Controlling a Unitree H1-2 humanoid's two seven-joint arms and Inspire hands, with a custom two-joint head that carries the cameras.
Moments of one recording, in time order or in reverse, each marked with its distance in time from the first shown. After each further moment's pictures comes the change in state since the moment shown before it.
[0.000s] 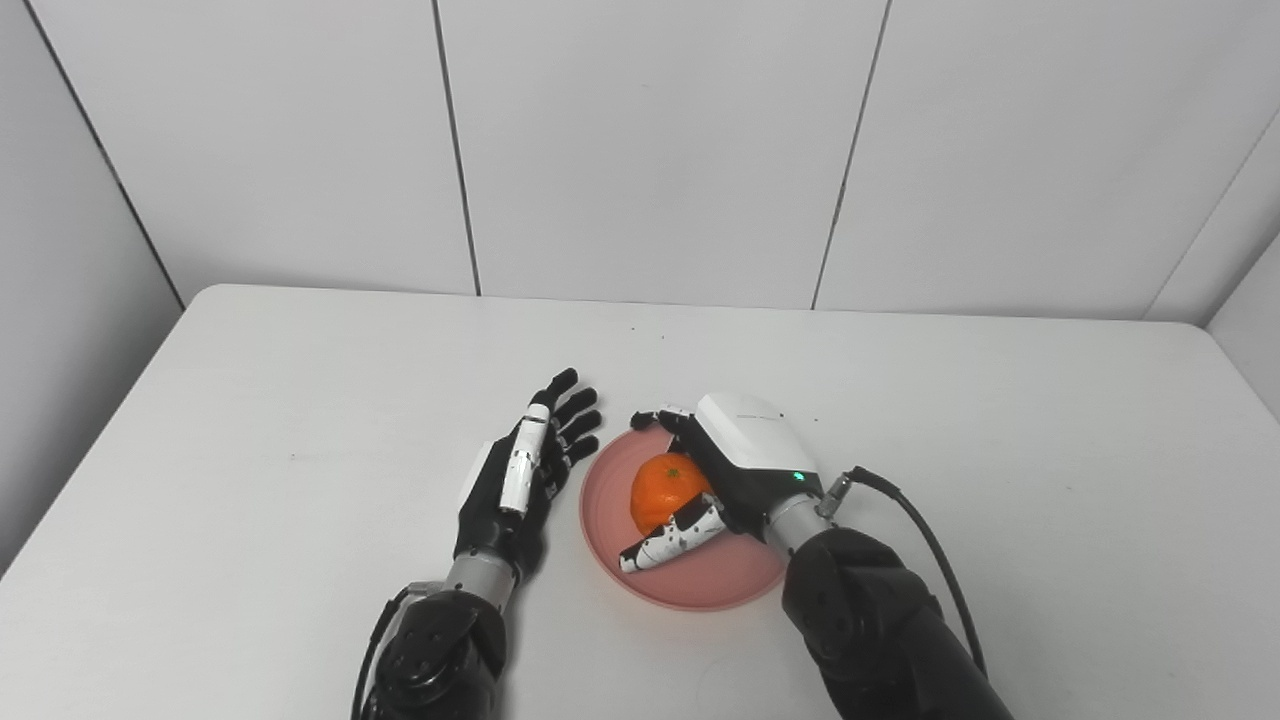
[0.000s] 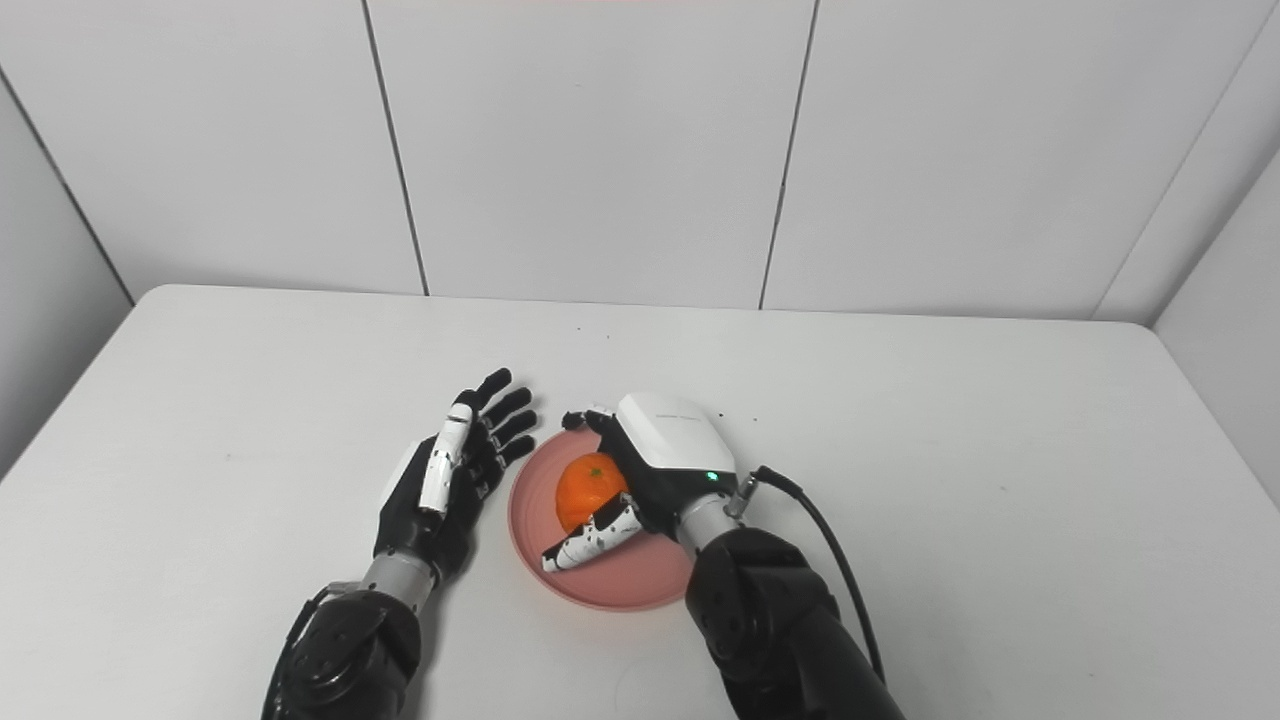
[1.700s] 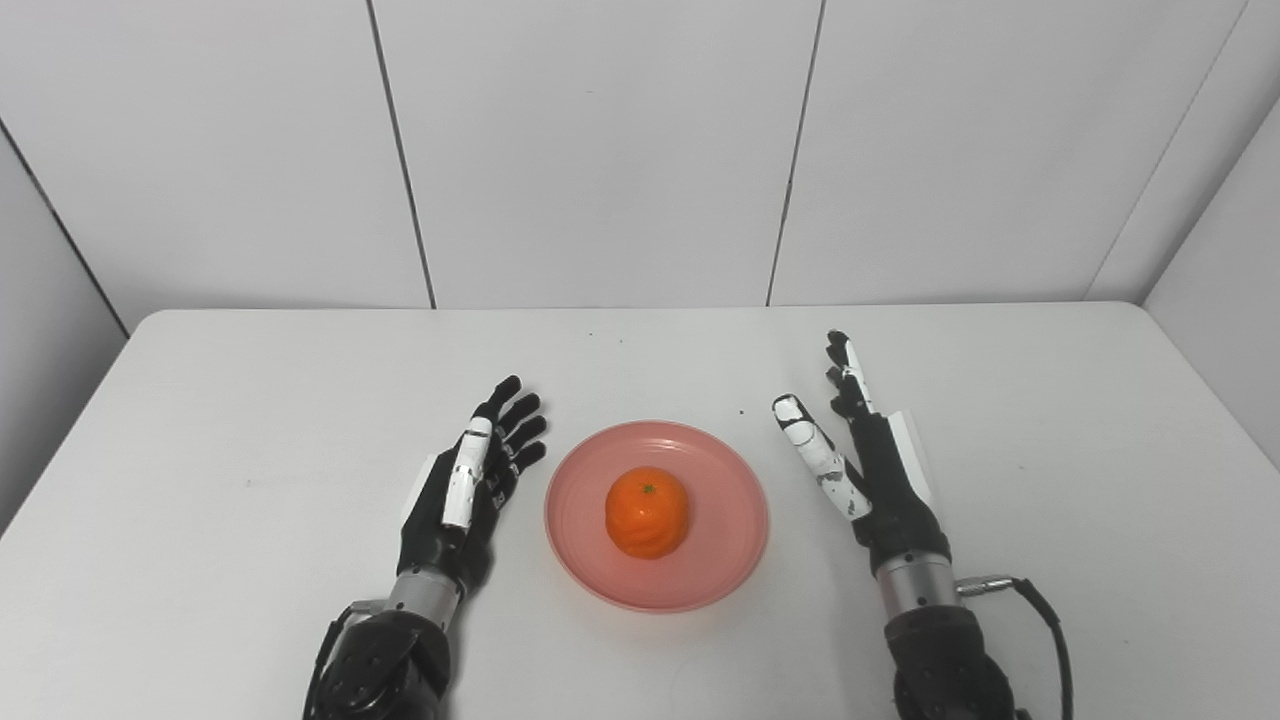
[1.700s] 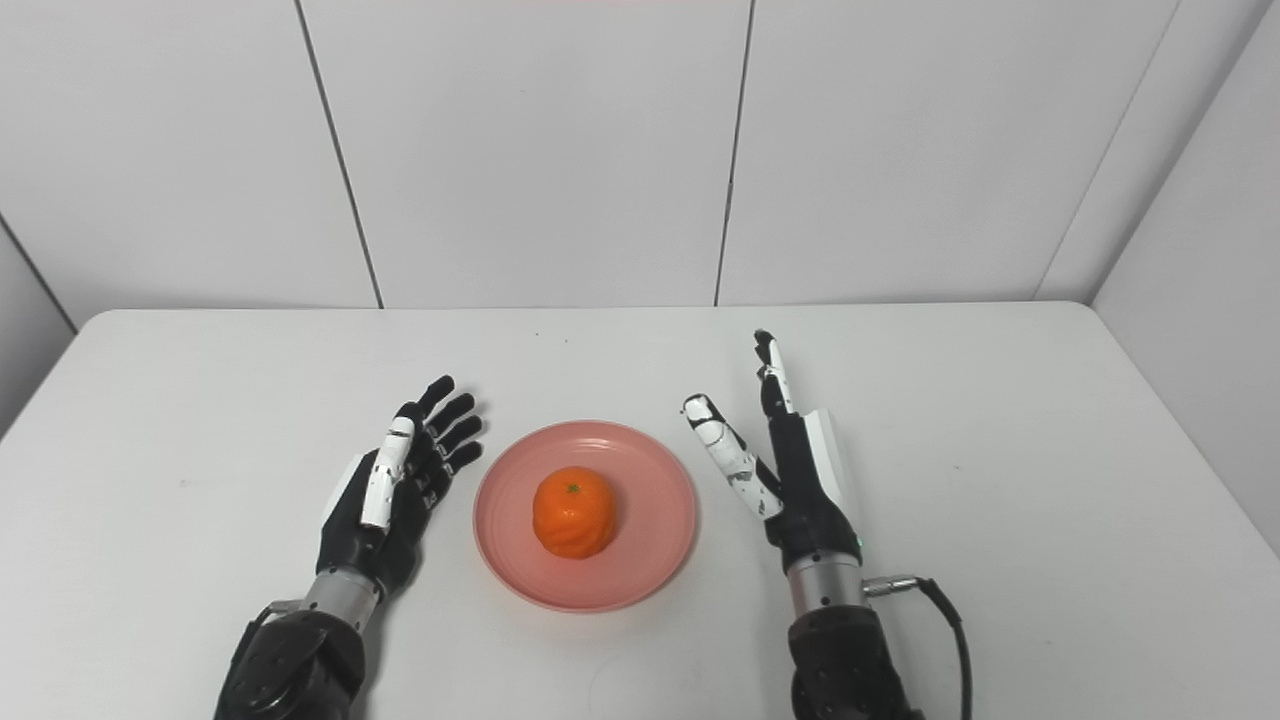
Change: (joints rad) left arm -0.003 0.057 0.028 0.031 -0.024 -0.046 -0.061; right arm 0.263 0.128 -0.390 -0.042 0.573 -0.197 -0.446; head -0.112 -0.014
